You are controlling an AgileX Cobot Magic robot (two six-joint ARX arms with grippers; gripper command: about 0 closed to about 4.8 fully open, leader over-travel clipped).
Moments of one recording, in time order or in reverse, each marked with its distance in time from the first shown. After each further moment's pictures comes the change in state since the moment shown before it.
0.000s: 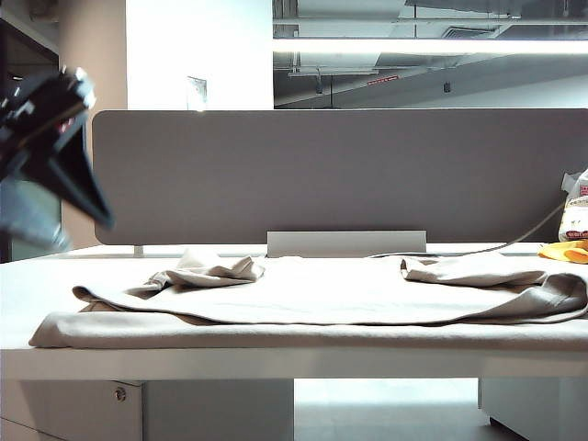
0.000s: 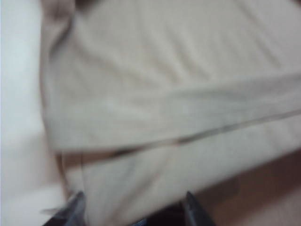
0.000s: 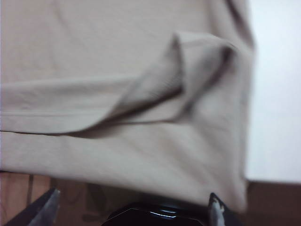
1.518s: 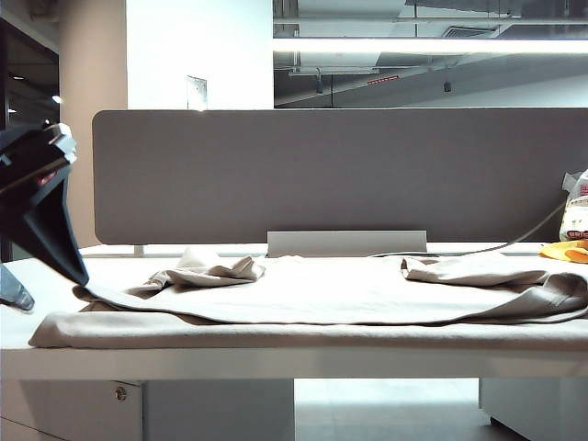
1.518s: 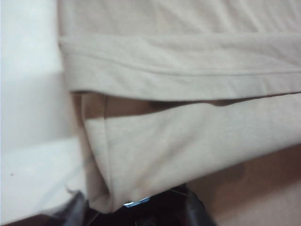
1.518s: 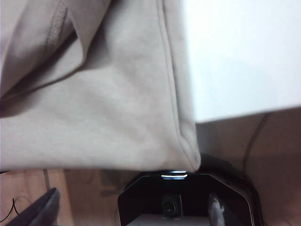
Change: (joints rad) left arm 0.000 0.016 -0.084 -0.007 -0.040 -0.033; right arm -0.095 0.130 -0.085 0.014 -0.013 0.058
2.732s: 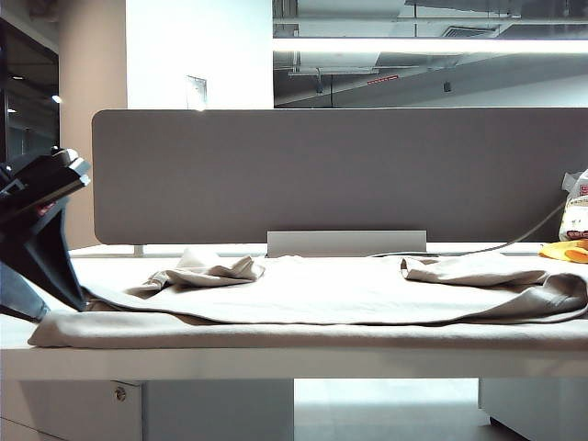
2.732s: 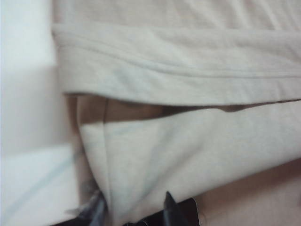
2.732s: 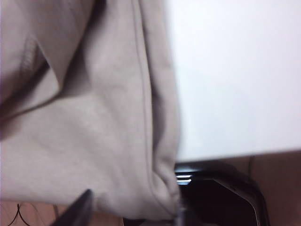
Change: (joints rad) left arm 0.000 0.092 0.000 0.064 0.019 -0.043; right arm 0.000 0.122 0.000 0.124 -0.008 0.027
